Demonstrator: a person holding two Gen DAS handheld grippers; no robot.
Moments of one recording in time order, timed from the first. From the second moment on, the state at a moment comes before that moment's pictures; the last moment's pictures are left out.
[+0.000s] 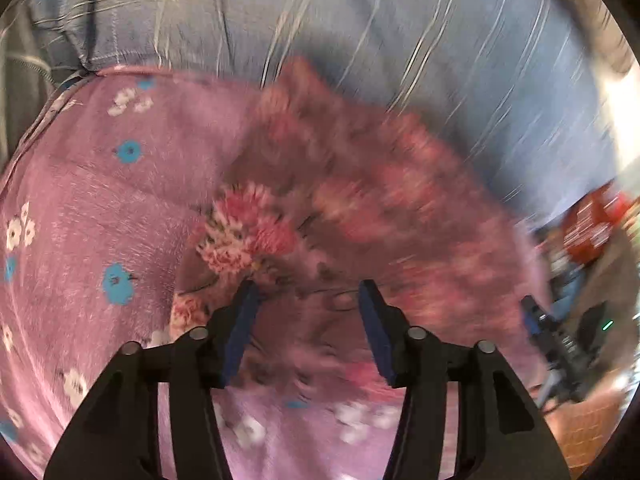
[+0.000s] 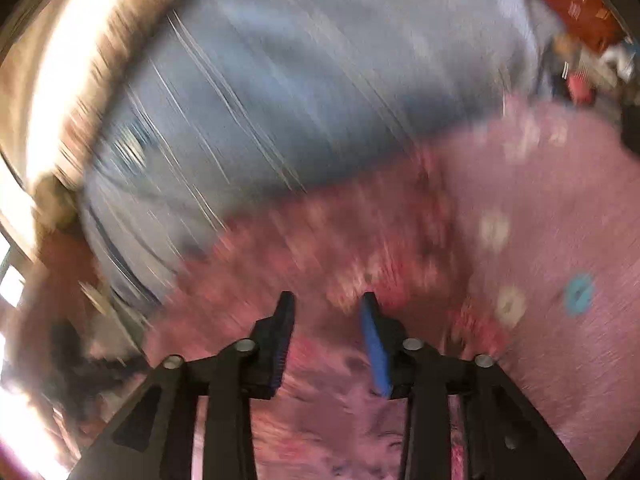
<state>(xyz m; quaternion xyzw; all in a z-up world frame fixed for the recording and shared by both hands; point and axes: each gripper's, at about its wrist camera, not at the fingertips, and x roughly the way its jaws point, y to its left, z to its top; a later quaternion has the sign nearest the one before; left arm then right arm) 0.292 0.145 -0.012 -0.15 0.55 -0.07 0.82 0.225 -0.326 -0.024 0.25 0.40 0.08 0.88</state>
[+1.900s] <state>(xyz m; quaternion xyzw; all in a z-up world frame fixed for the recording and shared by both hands) 0.241 0.171 -0.021 -0.35 0.58 -0.18 0.71 0.191 -0.236 -0.036 0.13 0.43 0.06 0.89</state>
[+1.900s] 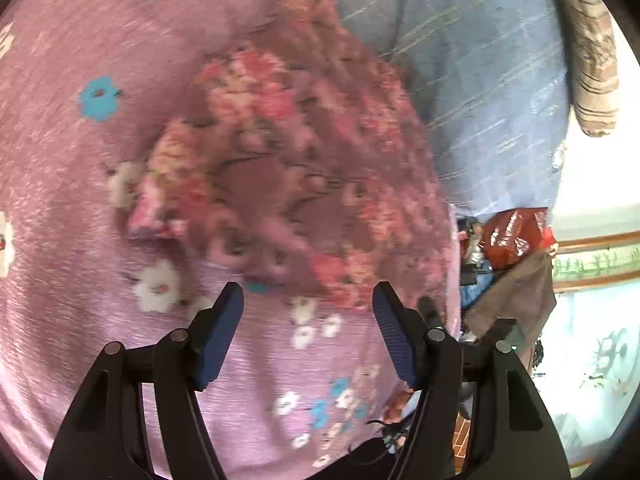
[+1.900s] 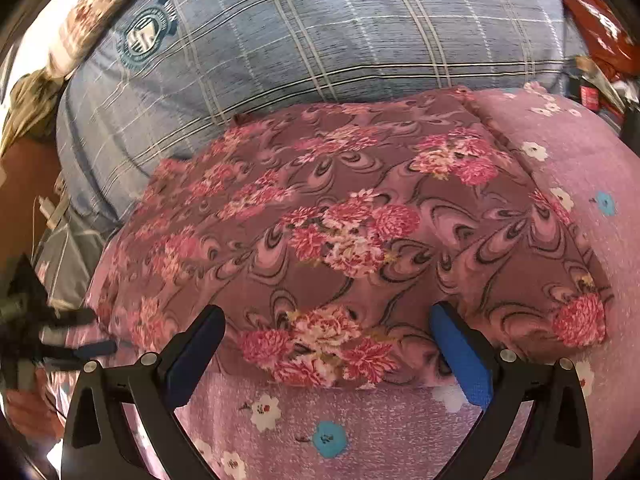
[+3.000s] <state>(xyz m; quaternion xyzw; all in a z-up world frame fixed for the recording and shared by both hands) 0.237 0.161 0.003 -0.28 0.56 -0.20 0.75 0.177 -0.218 -0.045 0.05 0.39 0.05 0.92</state>
